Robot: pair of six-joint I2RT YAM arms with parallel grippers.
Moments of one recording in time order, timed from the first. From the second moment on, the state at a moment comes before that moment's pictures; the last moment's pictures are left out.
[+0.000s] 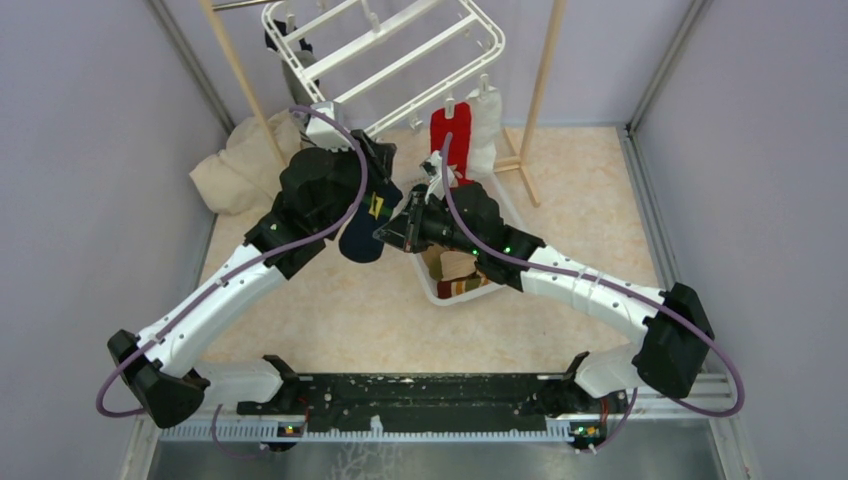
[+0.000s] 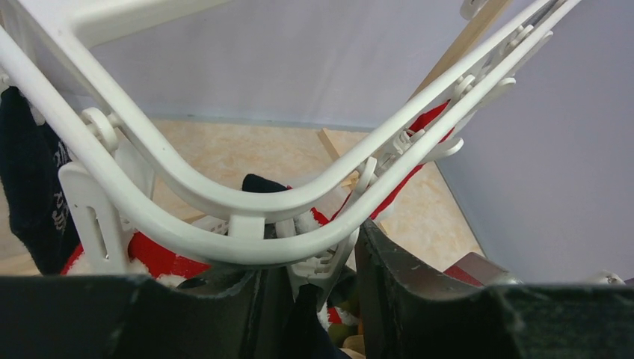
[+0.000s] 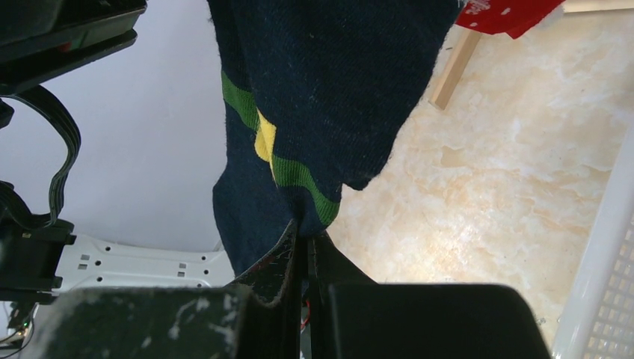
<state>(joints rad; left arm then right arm) -0.74 1.22 1.28 -0.07 -0.41 -0.43 0.91 1.35 1.08 0.10 -0.21 0.78</state>
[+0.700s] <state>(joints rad) -0.74 1.21 1.28 -0.03 -0.42 -0.39 0.92 1.35 1.08 0.10 -0.22 0.78</state>
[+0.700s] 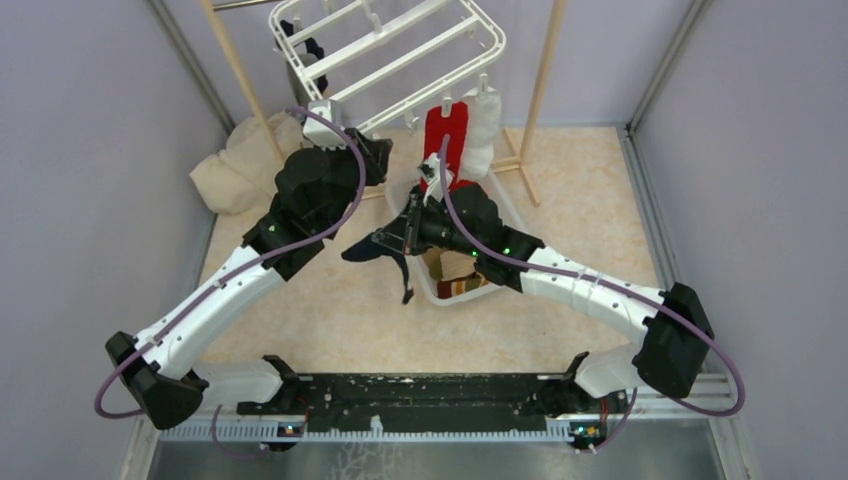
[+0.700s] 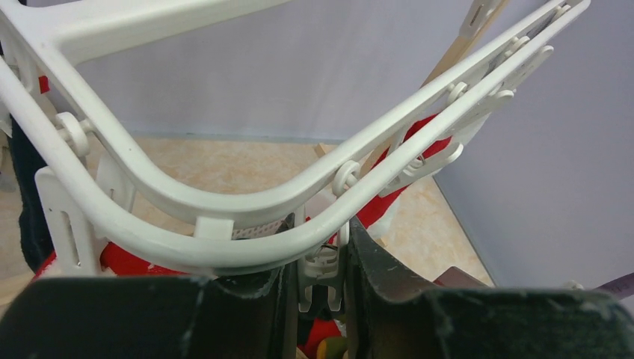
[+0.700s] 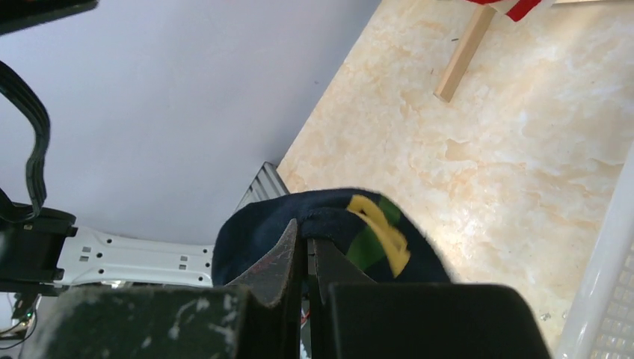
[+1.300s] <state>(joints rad) -0.74 1.10 1.24 -0.09 -0.43 -0.39 0.78 1.16 1.05 -0.09 -0.19 0.71</state>
